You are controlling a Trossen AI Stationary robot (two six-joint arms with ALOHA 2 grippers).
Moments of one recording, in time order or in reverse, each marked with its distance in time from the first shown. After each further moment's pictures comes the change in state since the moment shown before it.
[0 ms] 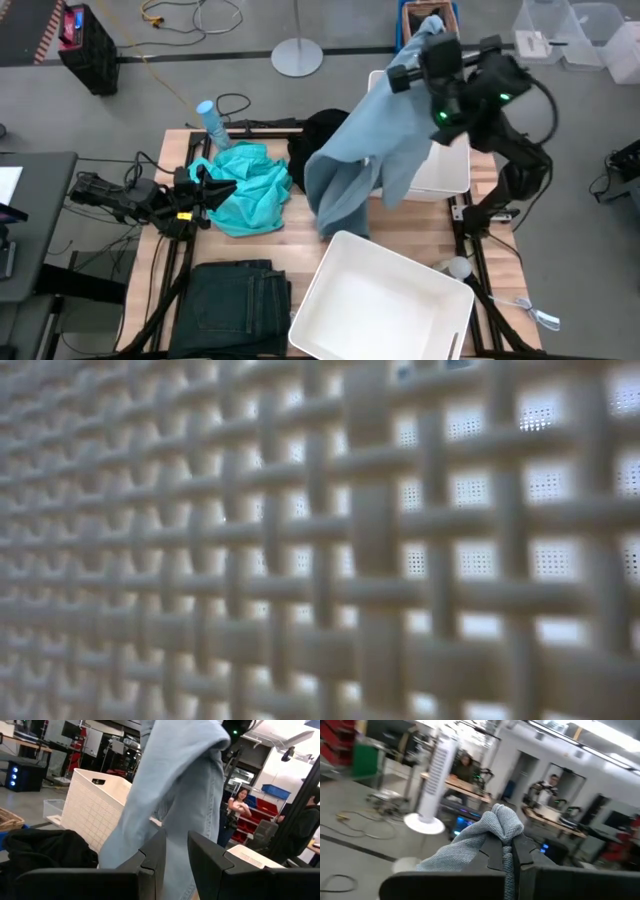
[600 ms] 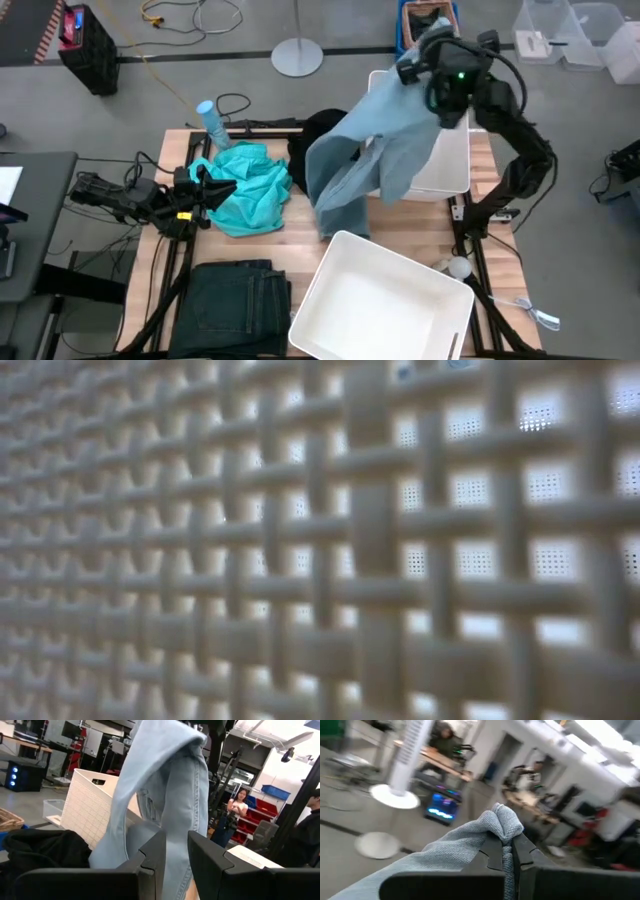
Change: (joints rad) left arm 0.000 0.000 0.000 0.002 0.000 -0.001; right arm -0.225 -0.038 0.000 -0.650 -0.110 0.499
